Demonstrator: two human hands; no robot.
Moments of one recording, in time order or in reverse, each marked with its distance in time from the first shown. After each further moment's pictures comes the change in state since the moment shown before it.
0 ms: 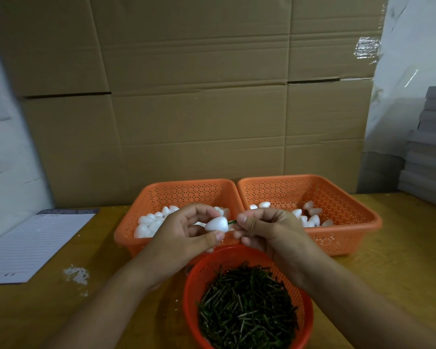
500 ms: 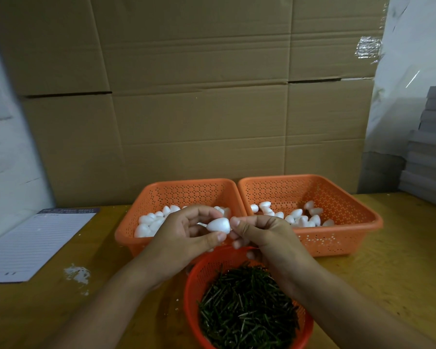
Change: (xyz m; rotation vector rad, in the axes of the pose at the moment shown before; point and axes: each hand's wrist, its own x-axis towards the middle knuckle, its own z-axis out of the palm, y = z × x) left_hand 0.000 -0.002 -0.001 0.060 -0.003 0.031; right_hand -0.006 0.011 0.010 -0.178 0.004 -0.016
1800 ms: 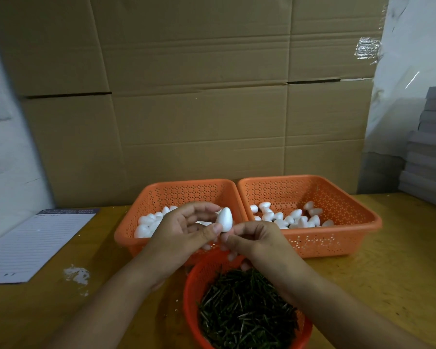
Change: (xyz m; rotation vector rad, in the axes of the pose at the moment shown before) left_hand 0.000 0.004 0.002 -0.058 0.049 -0.009; right_hand -0.002 0.006 0.000 -0.246 -0.081 -0.072
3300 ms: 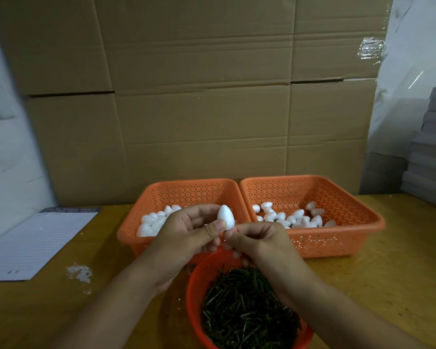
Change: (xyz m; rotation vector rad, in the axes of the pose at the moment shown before) left_hand -0.004 0.005 0.005 -0.159 -0.032 -0.088; right_hand -0.007 -0.008 0.010 0.154 0.092 -0.018
